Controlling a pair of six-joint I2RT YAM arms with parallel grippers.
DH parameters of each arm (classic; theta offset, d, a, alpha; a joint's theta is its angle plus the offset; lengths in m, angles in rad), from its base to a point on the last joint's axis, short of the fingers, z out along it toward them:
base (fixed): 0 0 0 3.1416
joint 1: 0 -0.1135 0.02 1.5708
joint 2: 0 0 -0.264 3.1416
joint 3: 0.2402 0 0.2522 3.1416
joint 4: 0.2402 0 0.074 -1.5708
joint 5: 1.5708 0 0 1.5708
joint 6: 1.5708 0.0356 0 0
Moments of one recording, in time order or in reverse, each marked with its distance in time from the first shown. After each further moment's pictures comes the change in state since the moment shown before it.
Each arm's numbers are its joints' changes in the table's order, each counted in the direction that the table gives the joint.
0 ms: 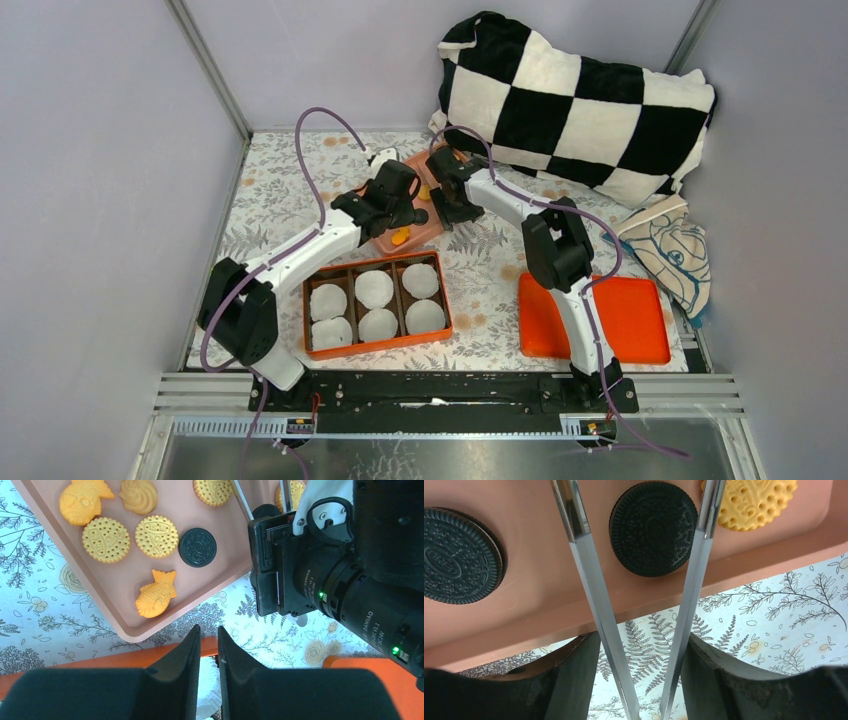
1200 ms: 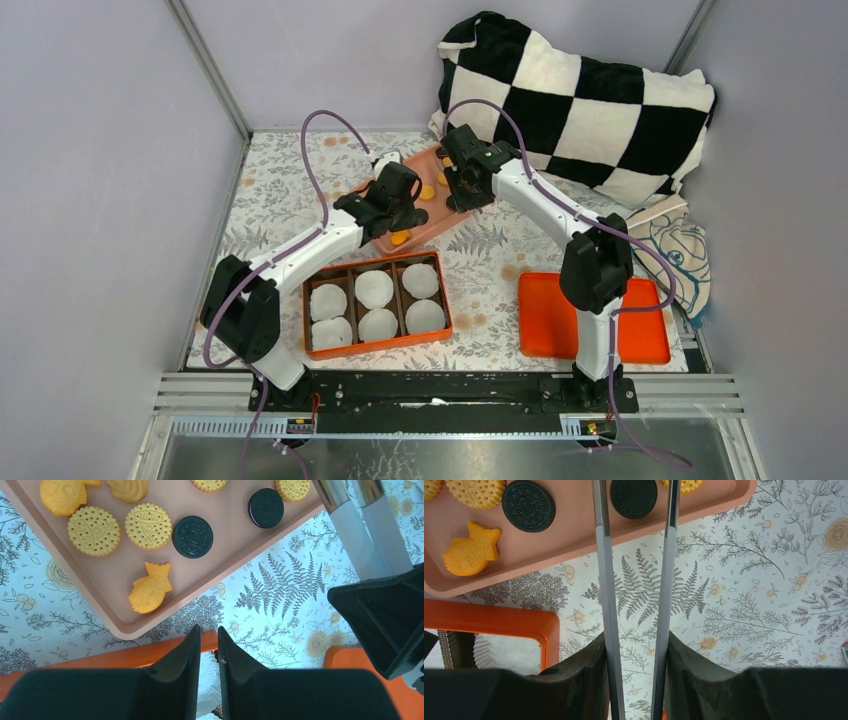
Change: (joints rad) left arm -0.001 0.024 -0.010 -0.005 0.047 0.008; right arm 0.000 -0.288 -0.052 0.106 -0.016 0.022
